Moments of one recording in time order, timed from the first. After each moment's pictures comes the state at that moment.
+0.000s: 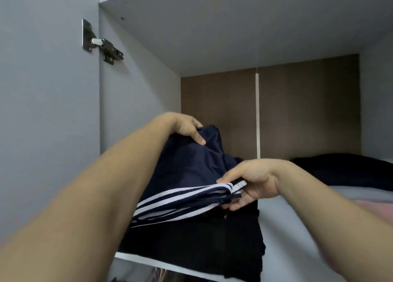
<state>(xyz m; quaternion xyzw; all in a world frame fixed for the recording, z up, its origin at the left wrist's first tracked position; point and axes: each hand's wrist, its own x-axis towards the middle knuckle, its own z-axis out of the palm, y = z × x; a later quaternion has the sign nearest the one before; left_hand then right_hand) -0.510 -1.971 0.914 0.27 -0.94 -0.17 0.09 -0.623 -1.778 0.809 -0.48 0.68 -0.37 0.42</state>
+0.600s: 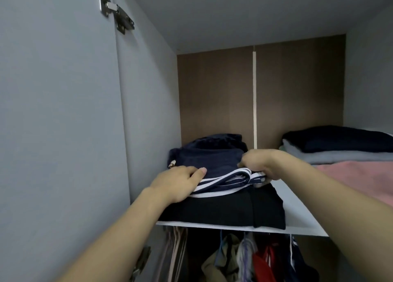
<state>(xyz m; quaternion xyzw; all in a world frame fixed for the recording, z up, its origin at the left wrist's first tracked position) -0.409 -1.957 0.714 0.25 -0.94 -0.08 0.20 -0.577 -1.804 0.765 -0.34 0.86 -0.32 0.20</state>
